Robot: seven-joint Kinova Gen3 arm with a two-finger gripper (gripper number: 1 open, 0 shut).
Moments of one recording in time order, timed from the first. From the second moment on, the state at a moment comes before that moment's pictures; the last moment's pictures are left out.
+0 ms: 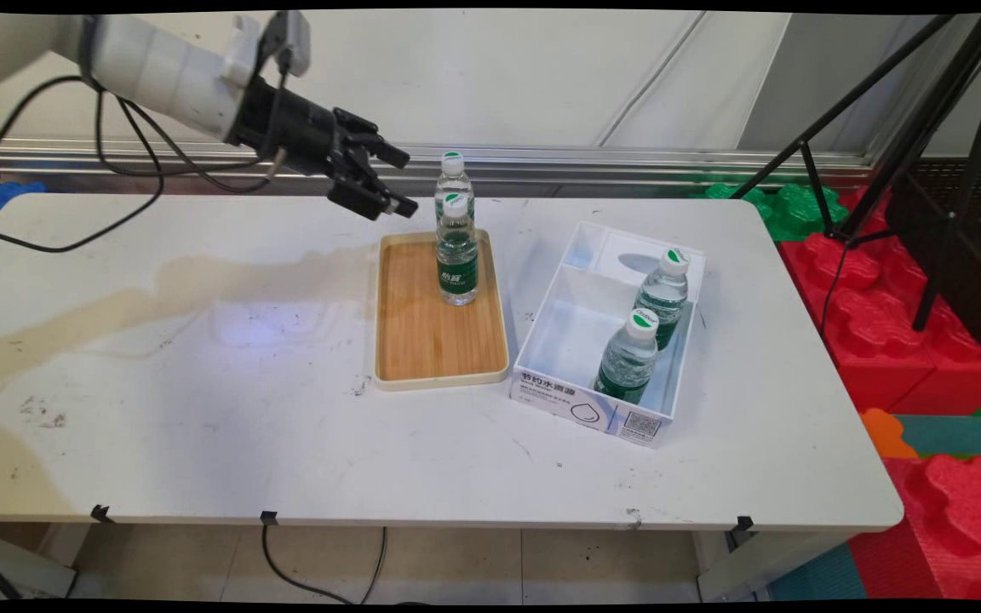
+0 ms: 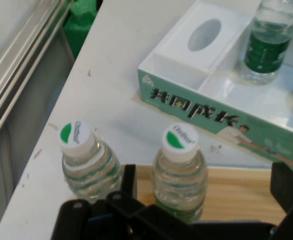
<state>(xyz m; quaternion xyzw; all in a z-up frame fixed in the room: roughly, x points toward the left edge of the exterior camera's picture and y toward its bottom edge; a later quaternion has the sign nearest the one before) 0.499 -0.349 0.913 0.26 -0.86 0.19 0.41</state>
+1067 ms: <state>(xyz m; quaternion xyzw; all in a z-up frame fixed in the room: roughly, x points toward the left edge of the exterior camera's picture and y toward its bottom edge) 0.461 -0.292 0.962 0.17 -0.87 0.16 0.43</state>
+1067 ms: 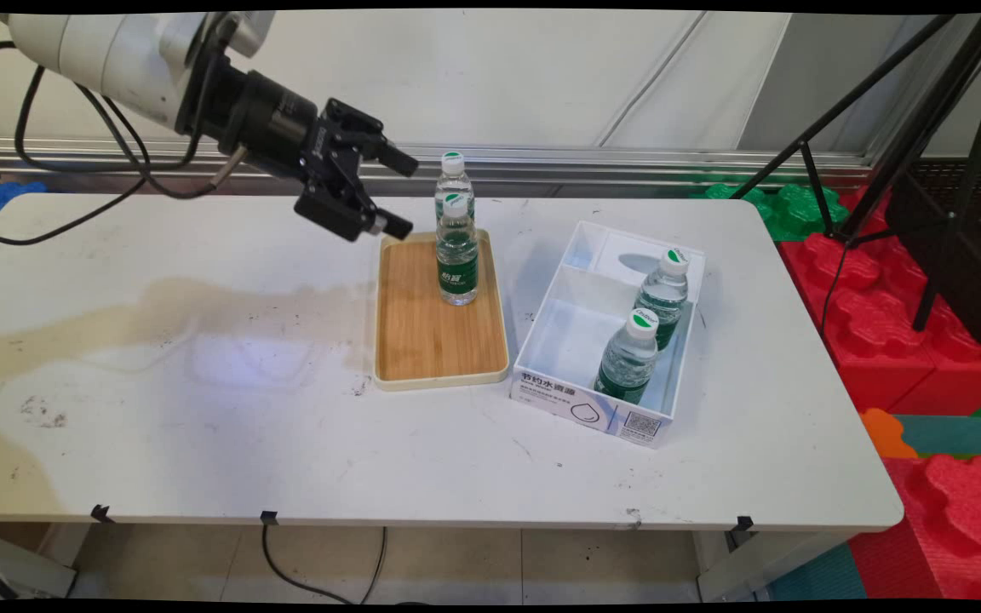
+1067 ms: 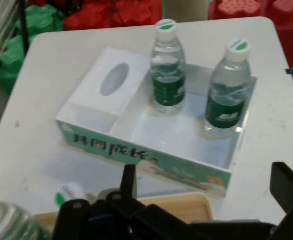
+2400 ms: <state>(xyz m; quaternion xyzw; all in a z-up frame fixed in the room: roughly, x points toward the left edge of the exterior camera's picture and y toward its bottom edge) 0.318 -0.317 0.894 0.14 -0.89 0.12 0.42</state>
